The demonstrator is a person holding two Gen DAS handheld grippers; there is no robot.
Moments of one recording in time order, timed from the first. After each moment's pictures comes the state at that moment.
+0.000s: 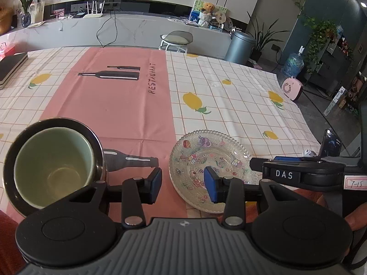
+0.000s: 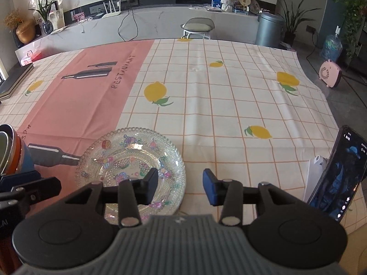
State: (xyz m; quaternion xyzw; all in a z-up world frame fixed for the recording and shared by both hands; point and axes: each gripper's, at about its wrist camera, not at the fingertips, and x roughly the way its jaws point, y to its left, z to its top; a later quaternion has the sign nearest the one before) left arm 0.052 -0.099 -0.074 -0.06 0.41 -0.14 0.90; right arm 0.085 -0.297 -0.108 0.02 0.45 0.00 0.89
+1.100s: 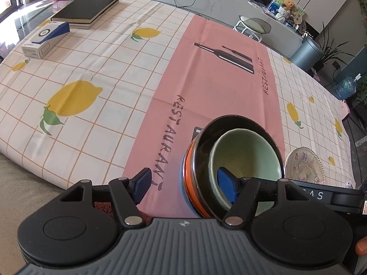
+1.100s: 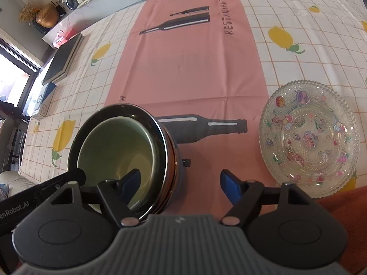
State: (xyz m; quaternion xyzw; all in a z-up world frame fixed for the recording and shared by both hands) left arm 0.084 0.086 -0.084 -0.16 0.52 -0.01 0.84; right arm 0.128 -0.121 -0.118 0.14 0.58 0.10 0.79
